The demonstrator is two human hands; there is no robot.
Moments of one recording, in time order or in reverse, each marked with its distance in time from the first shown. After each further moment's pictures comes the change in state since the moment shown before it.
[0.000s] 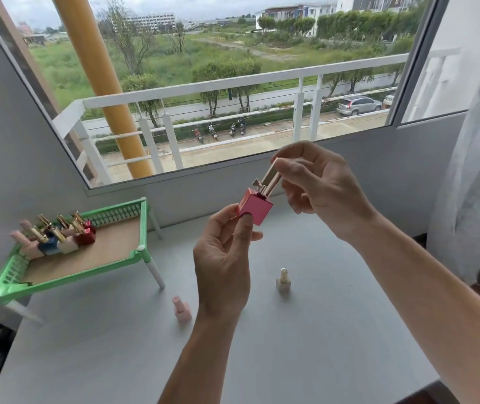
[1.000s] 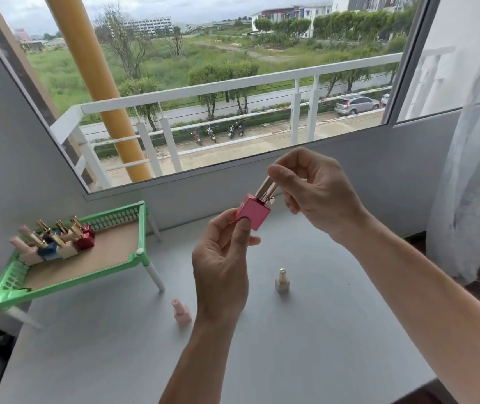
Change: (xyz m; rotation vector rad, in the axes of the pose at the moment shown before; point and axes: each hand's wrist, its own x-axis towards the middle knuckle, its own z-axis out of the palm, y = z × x) left_hand -0.004 0.002 0.001 0.023 -0.015 -0.010; right_hand 0.000 0.009 -0.001 -0.067 0.057 -0.037
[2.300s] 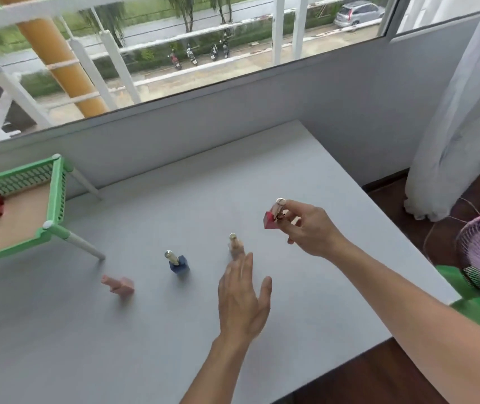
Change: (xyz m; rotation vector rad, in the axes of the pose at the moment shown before) left_hand -0.082 -0.223 0.050 1.080 -0.448 -0.181; right_hand -0.052 0.223 -0.115 -0.401 -0.123 0.470
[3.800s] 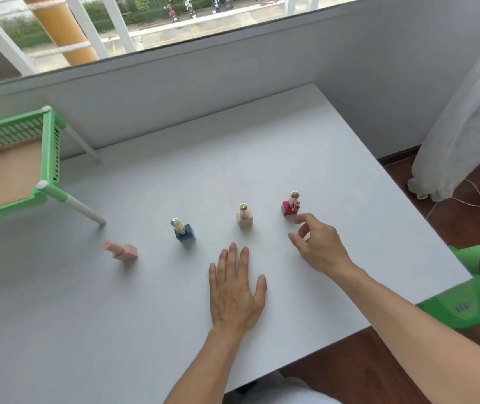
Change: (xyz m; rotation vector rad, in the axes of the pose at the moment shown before) left_hand -0.031 -0.049 0.022 0.296 -0.028 -0.055; right_hand -0.038 0.071 0.051 -0.310 0.038 0.202
